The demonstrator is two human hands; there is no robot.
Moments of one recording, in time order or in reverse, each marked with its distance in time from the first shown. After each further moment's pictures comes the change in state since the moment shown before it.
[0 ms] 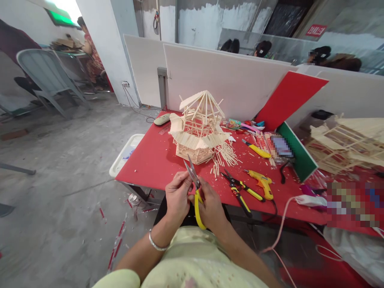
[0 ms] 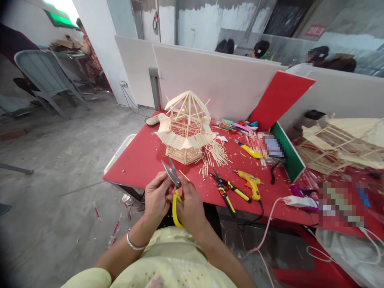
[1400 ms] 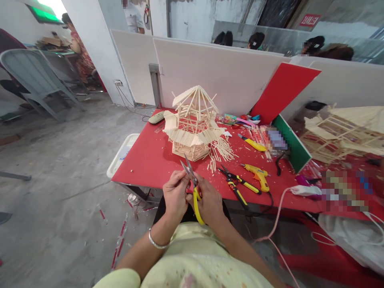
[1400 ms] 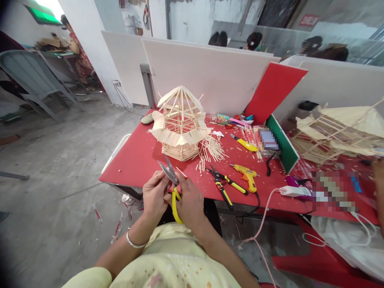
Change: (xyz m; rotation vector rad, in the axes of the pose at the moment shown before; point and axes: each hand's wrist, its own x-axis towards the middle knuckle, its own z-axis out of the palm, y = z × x) left_hand -0.003 -0.010 0.000 0.044 -0.011 0.068; right_hand -0.002 -0.002 -0.007 -0.161 0.002 0.027
